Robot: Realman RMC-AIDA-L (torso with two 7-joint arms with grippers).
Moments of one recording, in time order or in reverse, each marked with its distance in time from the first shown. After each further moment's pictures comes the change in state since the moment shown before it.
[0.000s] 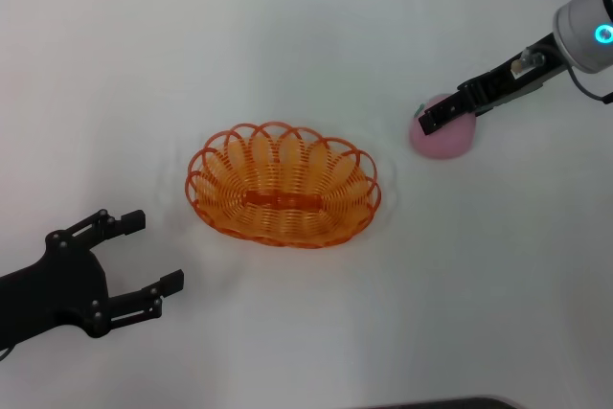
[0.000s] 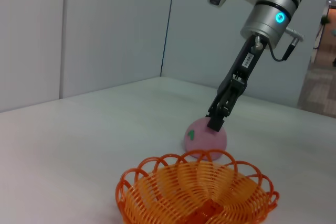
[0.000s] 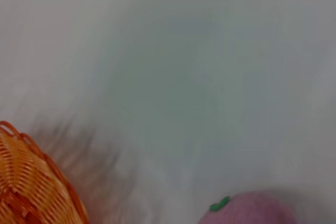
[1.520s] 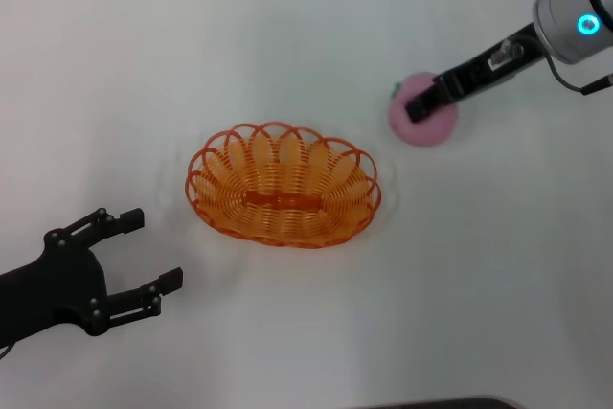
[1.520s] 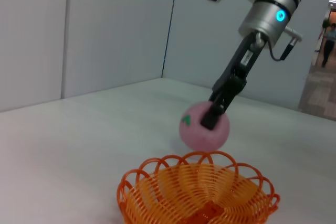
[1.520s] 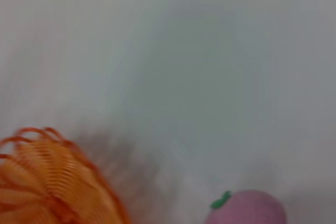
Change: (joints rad) left arm 0.000 0.000 -0.004 0.004 0.000 0.004 -0.014; right arm 0.010 0.000 -0.027 -0.013 0.089 -0.016 -0.031
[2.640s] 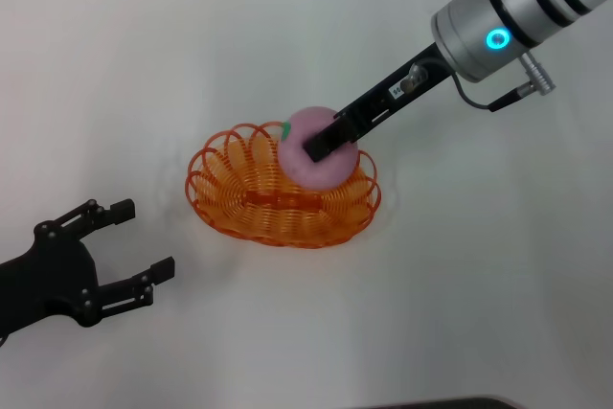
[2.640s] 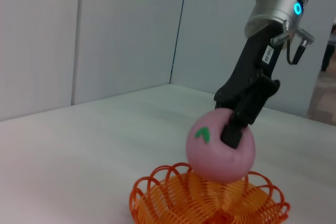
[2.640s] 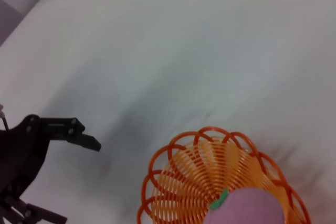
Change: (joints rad) left arm -0.006 0.003 -0.026 0.003 -0.006 0.008 -0.009; right arm 0.104 0.005 -0.166 0.141 0.270 -0.022 -0.107
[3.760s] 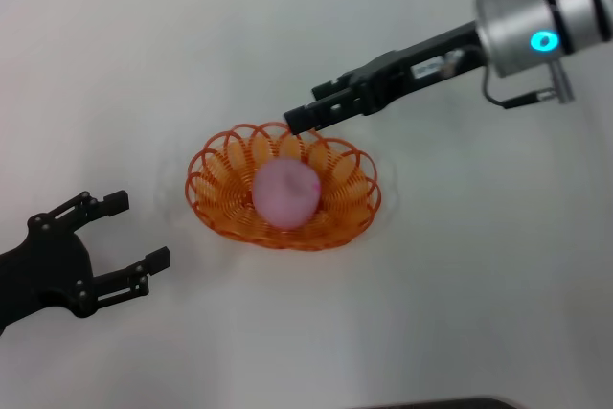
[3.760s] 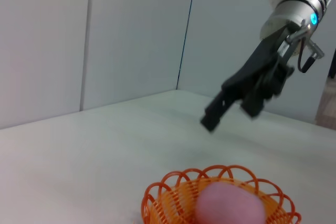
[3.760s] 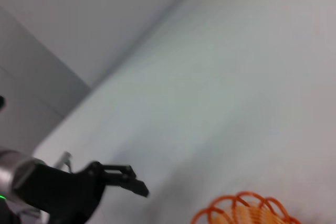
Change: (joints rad) left arm -0.009 0.002 -0.025 -0.005 -0.003 0.003 -0.004; right arm -0.111 -0.011 0.146 0.033 0.215 -0.019 -0.291
